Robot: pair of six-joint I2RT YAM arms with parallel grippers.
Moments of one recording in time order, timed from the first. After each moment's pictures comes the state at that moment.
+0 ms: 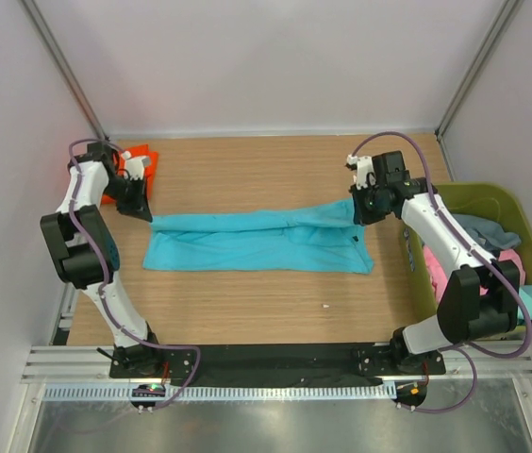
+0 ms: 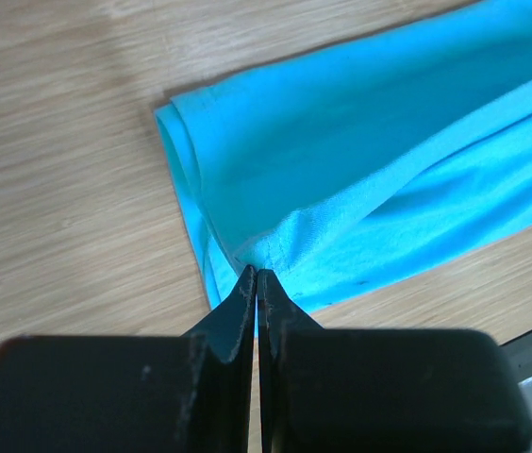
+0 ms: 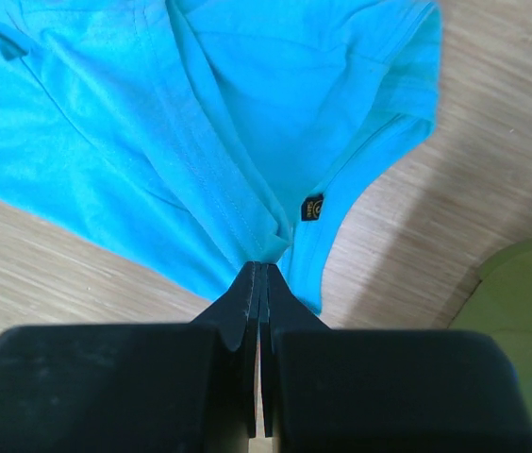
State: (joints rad) left arm 0.26 1.93 1.60 -1.05 0.44 0.37; right arm 0.18 1.46 1.19 -0.72 -0.17 -0.15
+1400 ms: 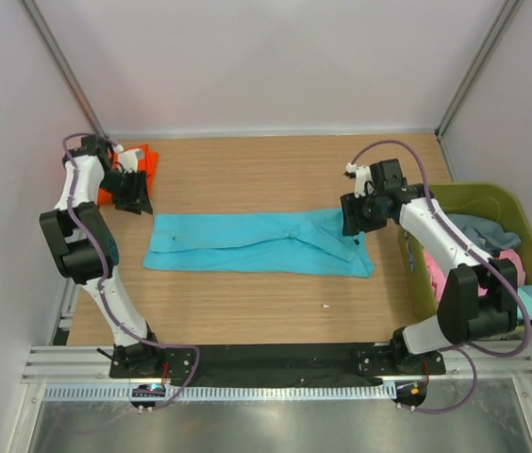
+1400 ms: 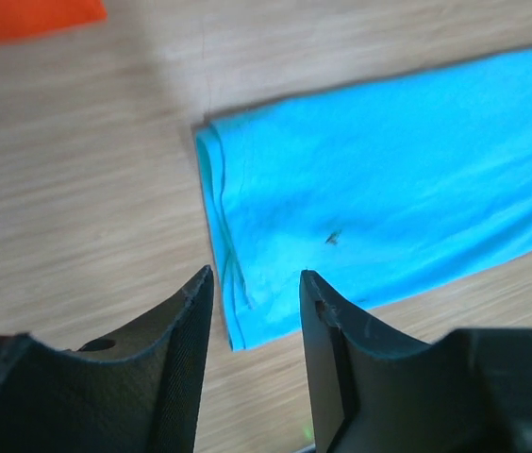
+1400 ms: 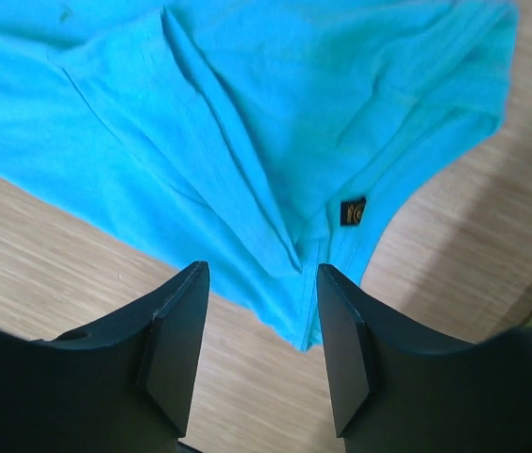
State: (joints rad) left arm 0.28 1.98 1.67 -1.08 0.42 0.33; right arm 0.19 1.44 1.09 -0.71 -0.24 -0.09
